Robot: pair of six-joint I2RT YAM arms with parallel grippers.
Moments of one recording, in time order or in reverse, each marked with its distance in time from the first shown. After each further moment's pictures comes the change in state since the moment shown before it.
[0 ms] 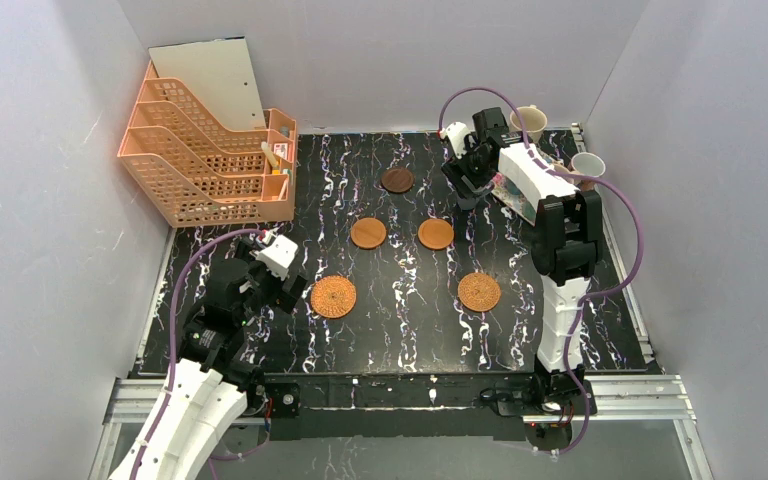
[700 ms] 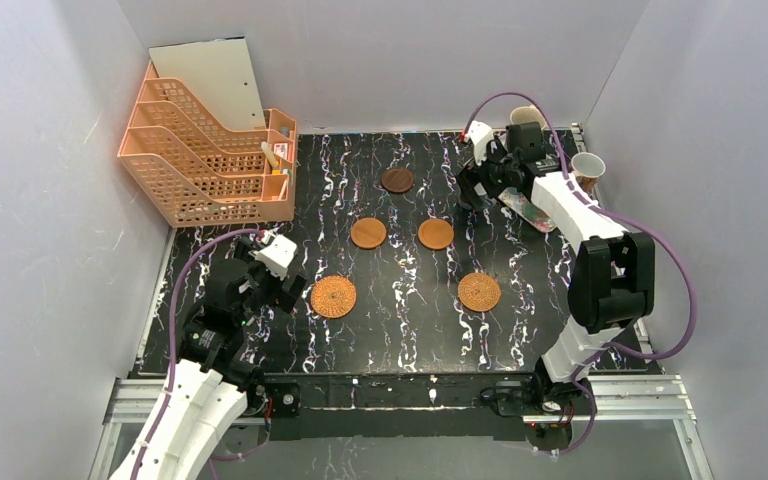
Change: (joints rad) left arm 0.007 -0.004 0.000 0.000 -0.001 0.000; right arm -0.043 -0.421 -0.423 0.234 -0.240 0.027
